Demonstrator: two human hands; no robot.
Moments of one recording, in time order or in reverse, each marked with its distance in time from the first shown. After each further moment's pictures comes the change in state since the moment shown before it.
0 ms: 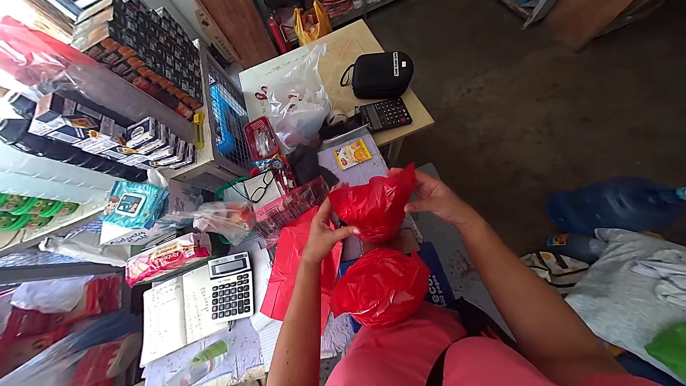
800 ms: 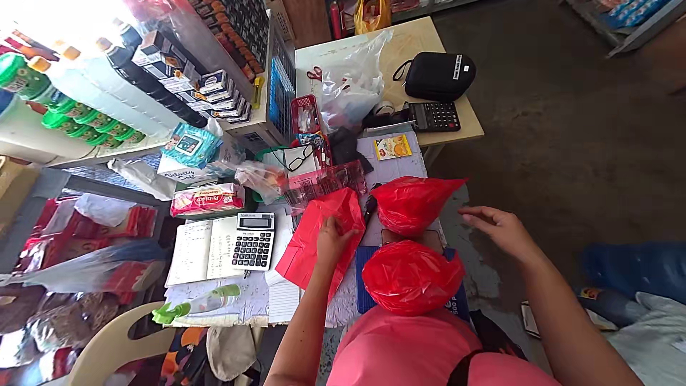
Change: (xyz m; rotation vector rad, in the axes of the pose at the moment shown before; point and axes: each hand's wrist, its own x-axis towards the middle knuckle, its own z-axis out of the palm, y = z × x) left_hand -0.104 -0.051 -0.030 0.863 0.302 -0.660; right_hand -0.066 0.023 -0.034 -0.548 0.217 0.348
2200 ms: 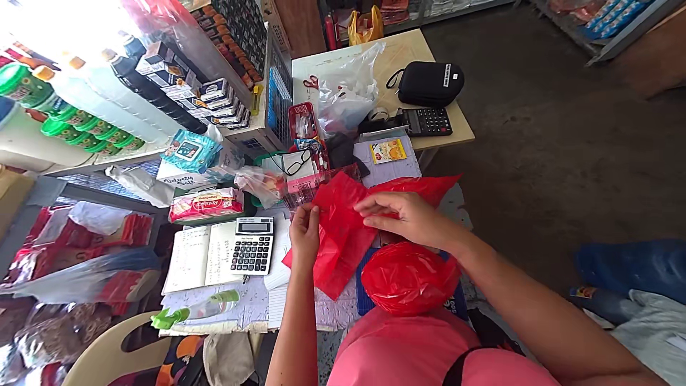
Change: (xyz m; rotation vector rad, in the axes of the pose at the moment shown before) left_hand -0.028 0.049 -0.091 -0.683 0.338 0.313; right_hand -0.005 -0.197 0.107 0.017 -0.447 -0.636
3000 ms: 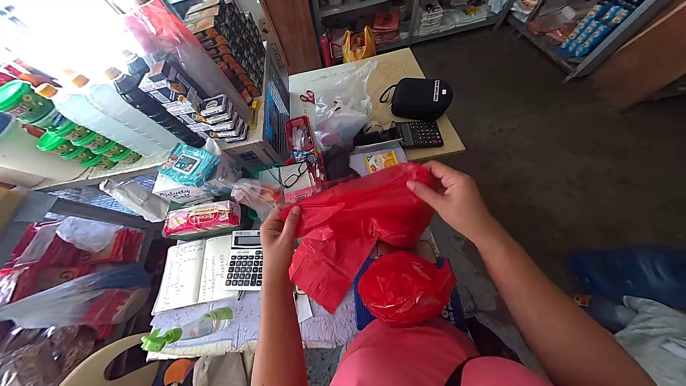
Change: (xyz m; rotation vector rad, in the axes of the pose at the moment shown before) left_hand 0.028 0.050 -0.034 -0.186 -0.058 0.201; right_hand -0.020 -0.003 -0.059 -0.217 0.567 0.053
